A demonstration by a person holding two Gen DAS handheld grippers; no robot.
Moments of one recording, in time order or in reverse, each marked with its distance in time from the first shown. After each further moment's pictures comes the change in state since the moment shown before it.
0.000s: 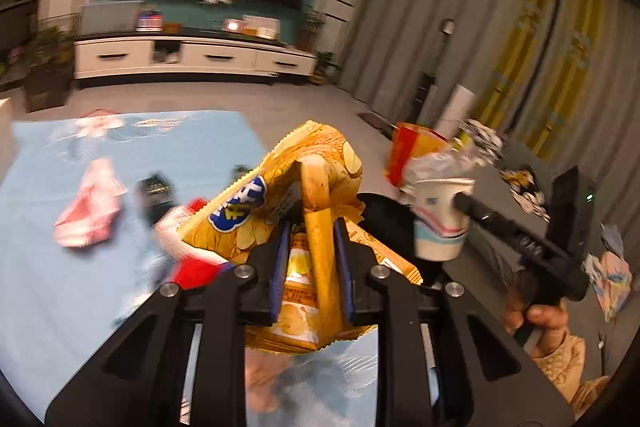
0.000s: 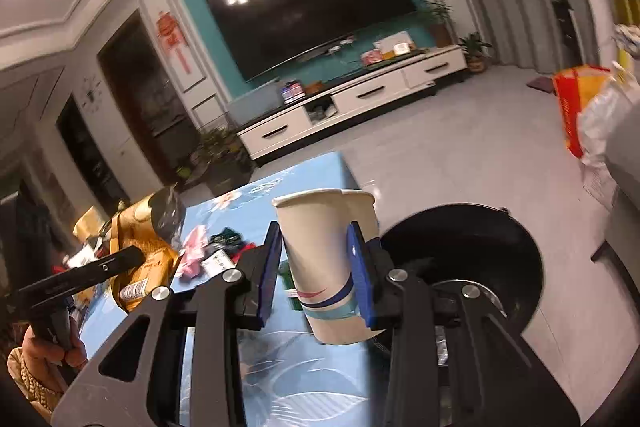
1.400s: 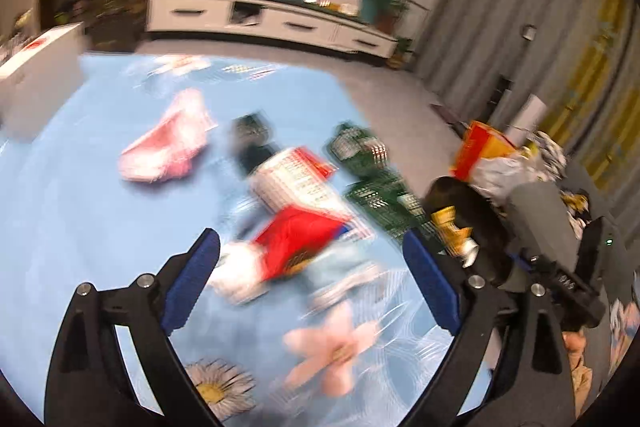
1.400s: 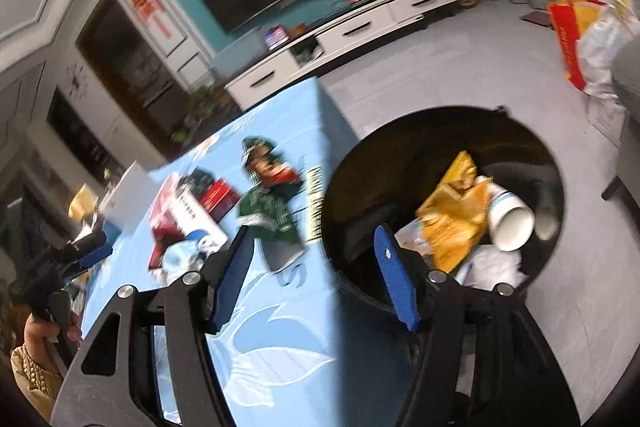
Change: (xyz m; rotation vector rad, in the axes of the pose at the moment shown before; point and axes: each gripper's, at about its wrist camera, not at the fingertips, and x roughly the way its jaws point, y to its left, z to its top) left arm -0.008 0.086 -0.049 -0.214 0.074 0.278; right arm 0.037 -0.035 -0.052 0.075 0.225 0.023
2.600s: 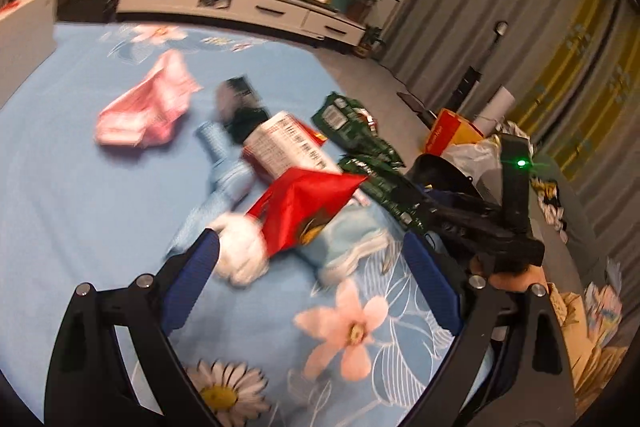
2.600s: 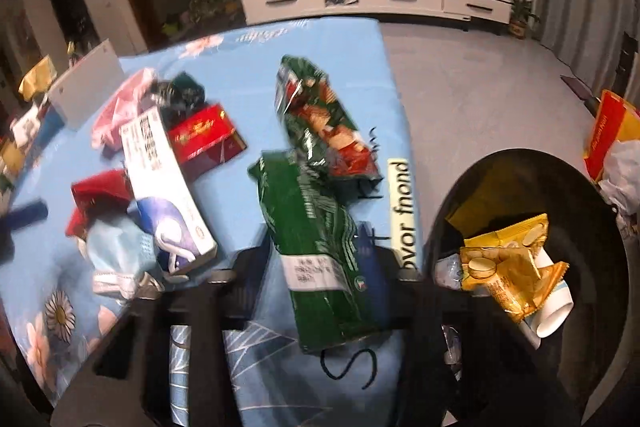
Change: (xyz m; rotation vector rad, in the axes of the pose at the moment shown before) left arm 0.035 0.010 -0.012 0.052 0.037 -0.176; right arm 0.142 0.081 0.006 -0.377 0.225 -0.172
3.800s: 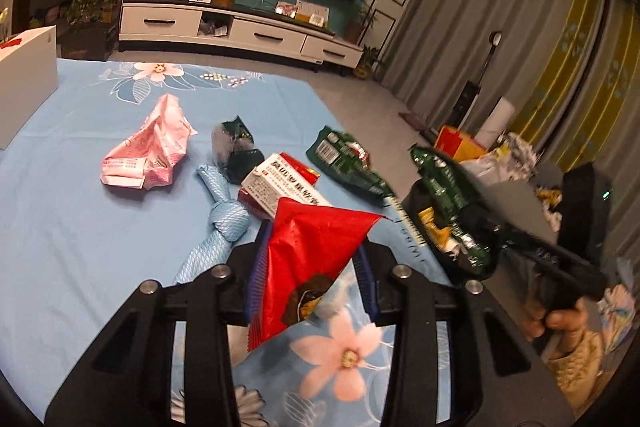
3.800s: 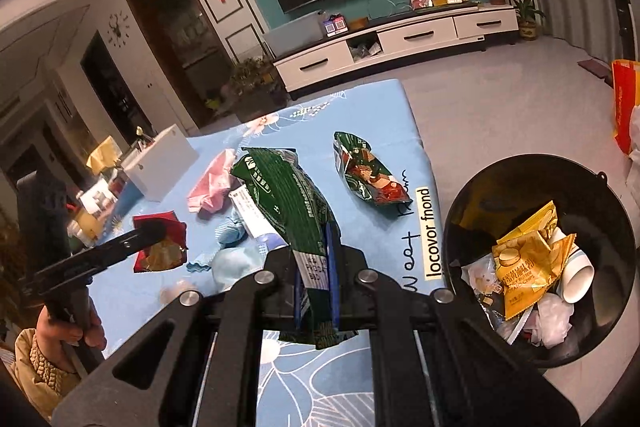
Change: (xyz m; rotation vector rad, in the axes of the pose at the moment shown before) left arm -0.022 -0.008 0.011 0.010 -0.097 0.015; right arm -0.103 -0.008 -0.016 0.171 -0.238 0.228
